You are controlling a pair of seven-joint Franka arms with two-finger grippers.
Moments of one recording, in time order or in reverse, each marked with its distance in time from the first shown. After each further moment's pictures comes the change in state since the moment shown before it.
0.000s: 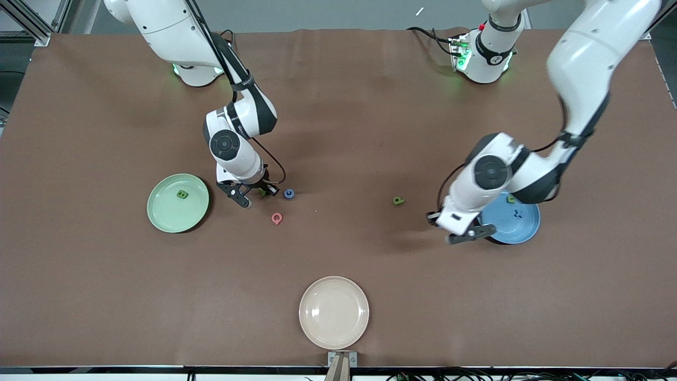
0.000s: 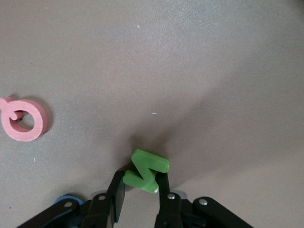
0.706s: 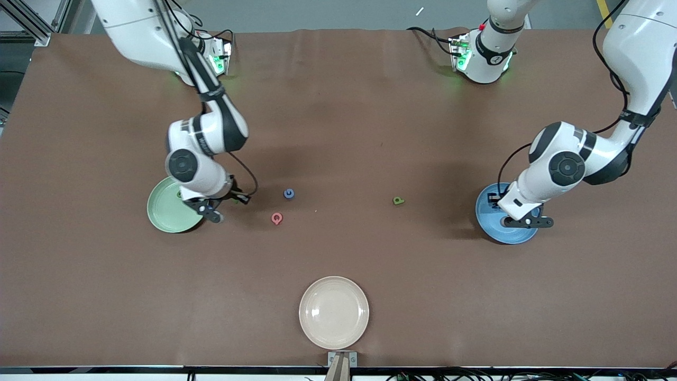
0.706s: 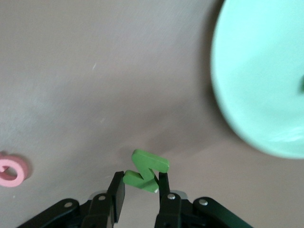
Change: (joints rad) left arm 0.324 -0.067 -0.035 -0.196 0.075 0.004 0.432; right arm -0.141 -0.062 -0.075 0.084 -0.003 -0.260 -0.364
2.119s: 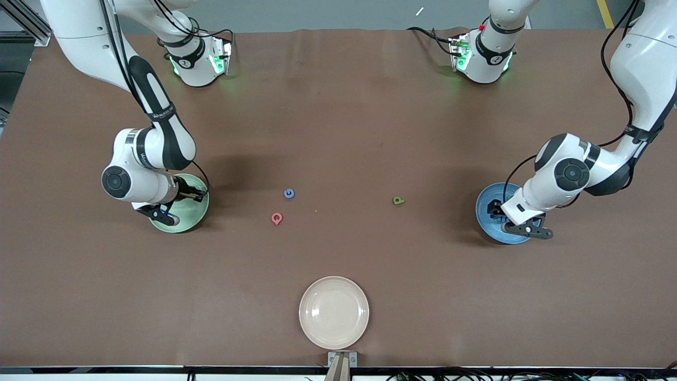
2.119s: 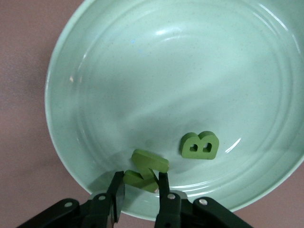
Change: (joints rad) left arm 0.052 0.128 -0.075 0.054 0.151 0.021 0.057; right arm -0.220 0.021 -0.001 -0.061 0.000 -0.050 -0.318
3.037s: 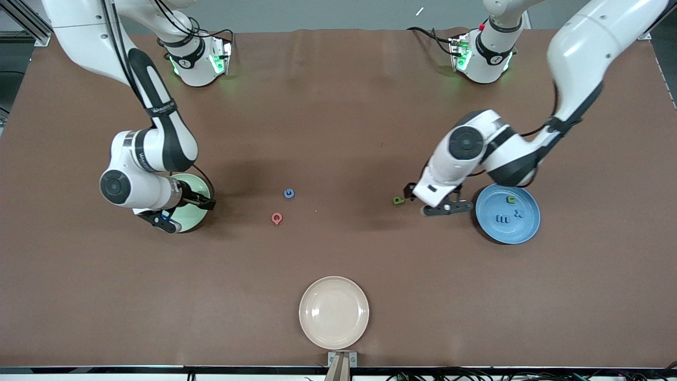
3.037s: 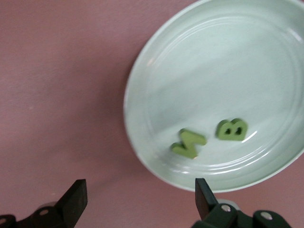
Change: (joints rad) left arm -0.431 0.005 -0.058 0.129 -0.096 -0.124 -0.701; right arm 0.045 -0.008 0.031 0.129 0.003 -0.108 0.155
